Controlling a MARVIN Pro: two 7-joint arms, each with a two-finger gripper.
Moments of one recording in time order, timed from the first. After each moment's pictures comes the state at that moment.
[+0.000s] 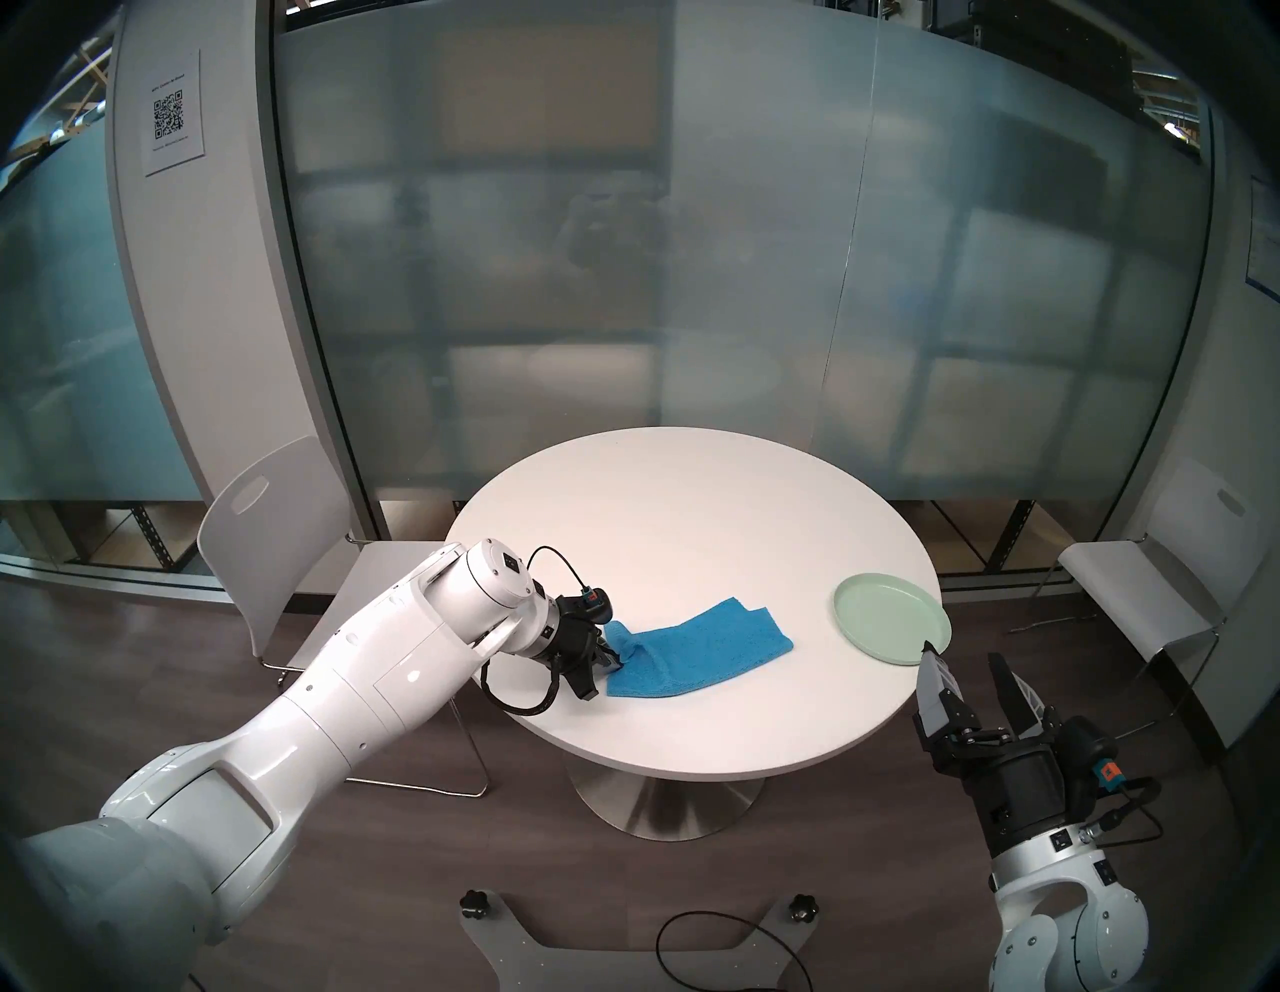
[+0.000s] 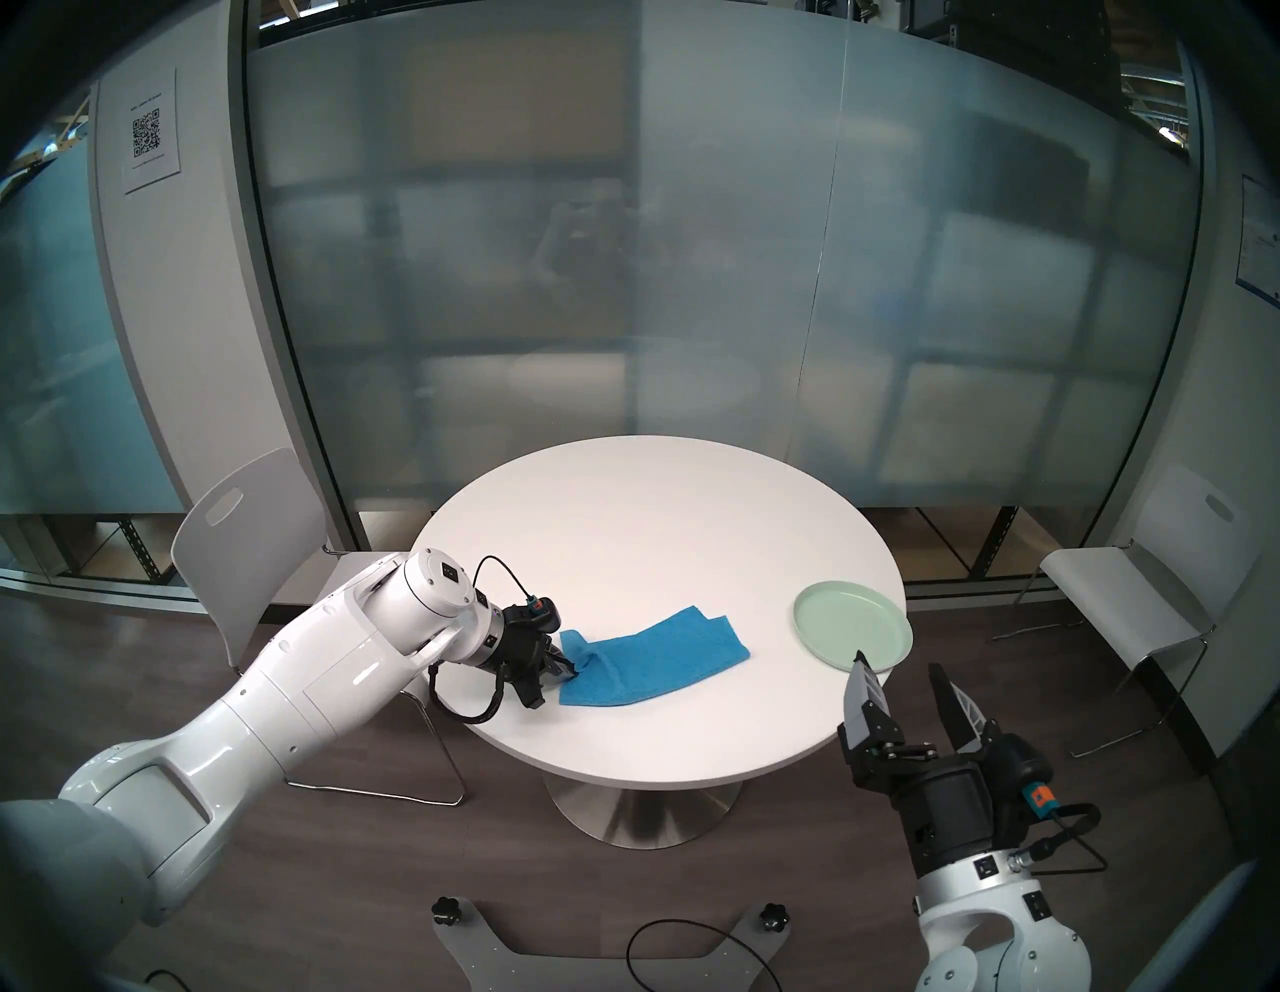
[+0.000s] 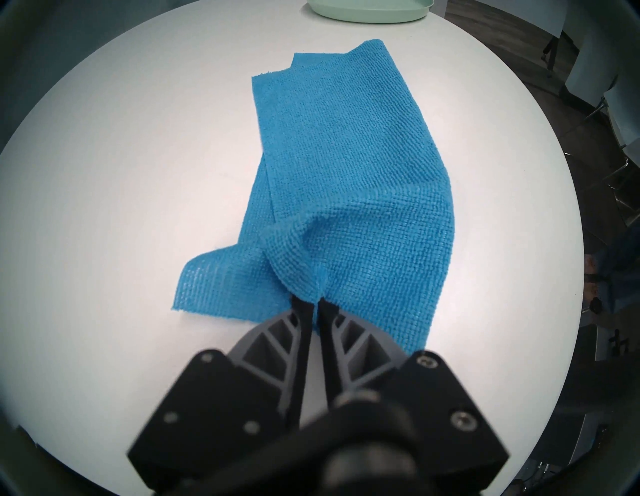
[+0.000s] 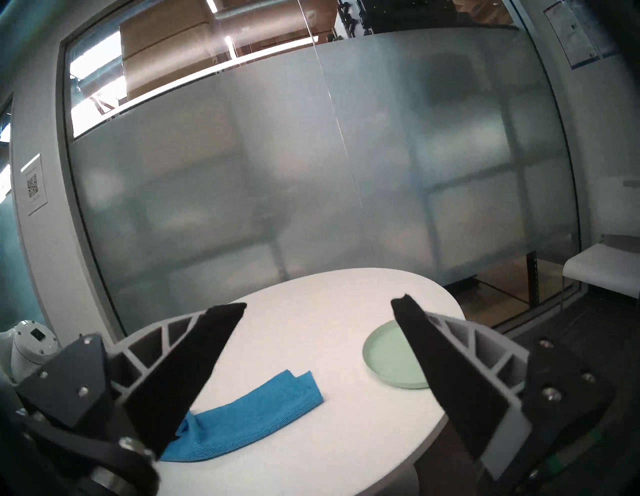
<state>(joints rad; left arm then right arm) 1.02 -1.10 -0.88 -1.30 0.06 0.54 -0.92 -2.43 -1.90 1.89 -2.41 0.28 0.01 0.45</state>
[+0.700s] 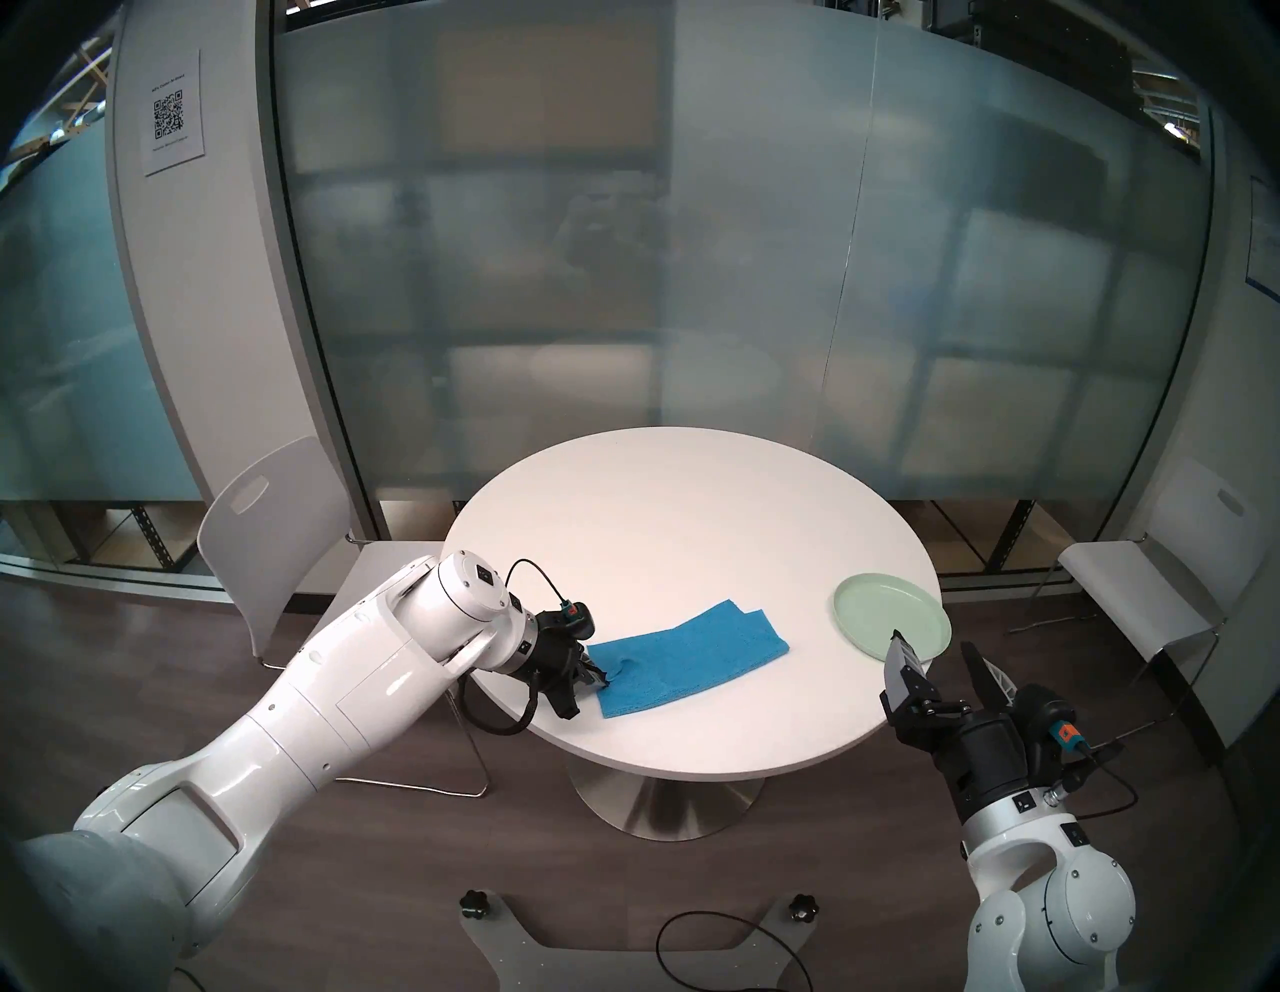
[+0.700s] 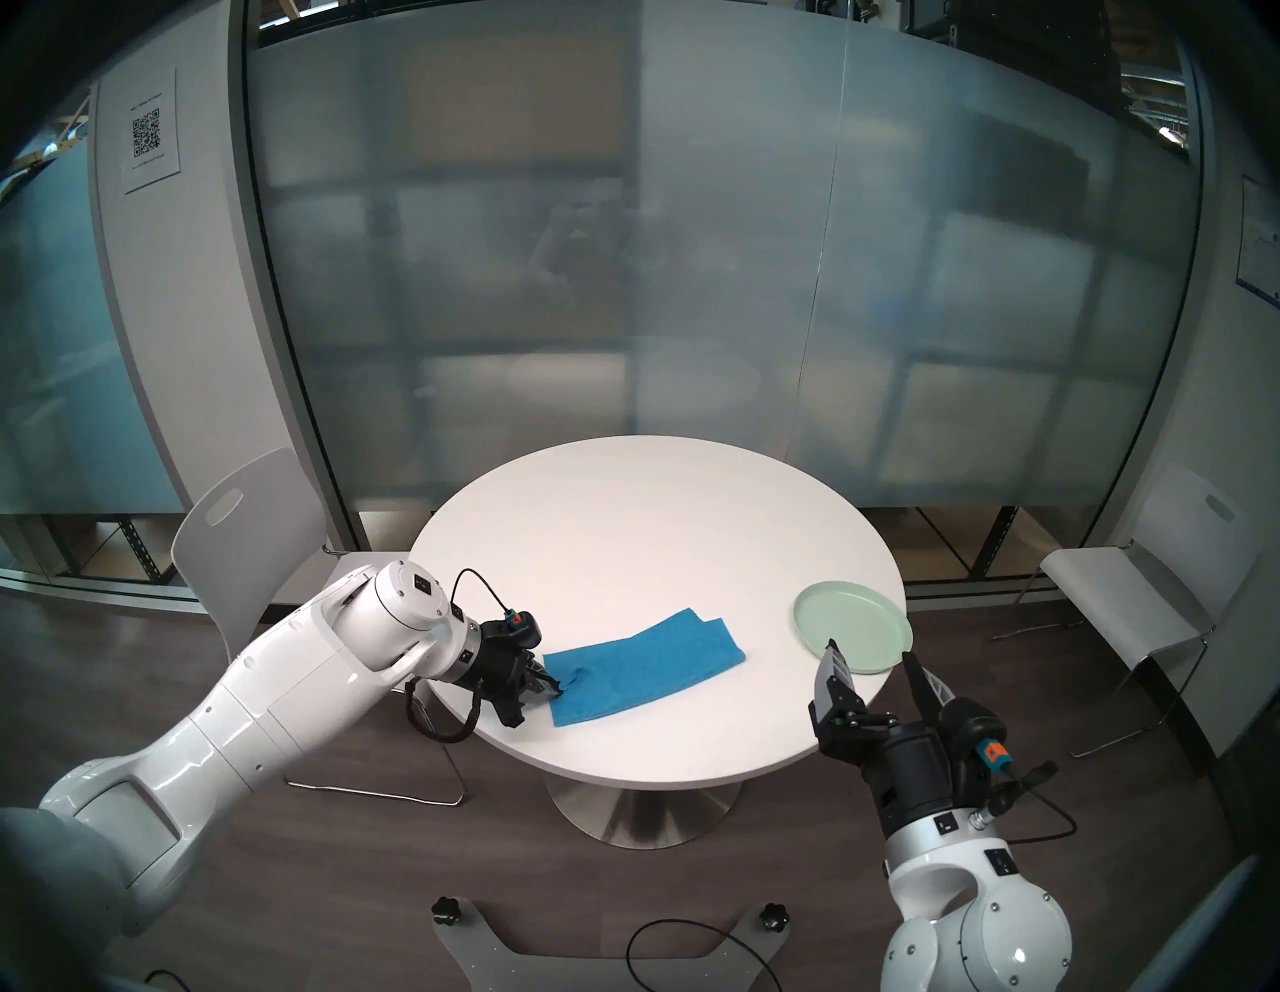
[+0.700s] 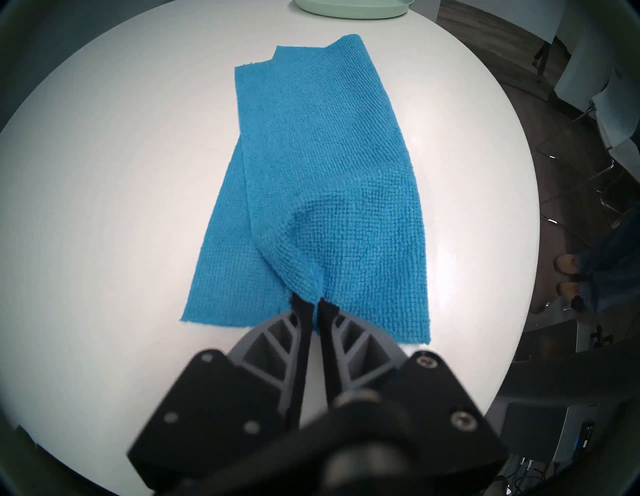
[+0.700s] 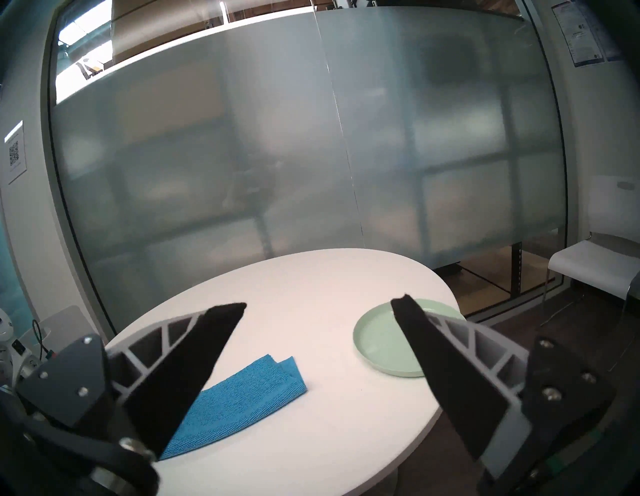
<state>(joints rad) 1.11 -1.01 -0.92 -1.41 0.01 0.57 -0.94 -2.37 -1.81 1.80 -2.42 0.18 0.12 0.26</state>
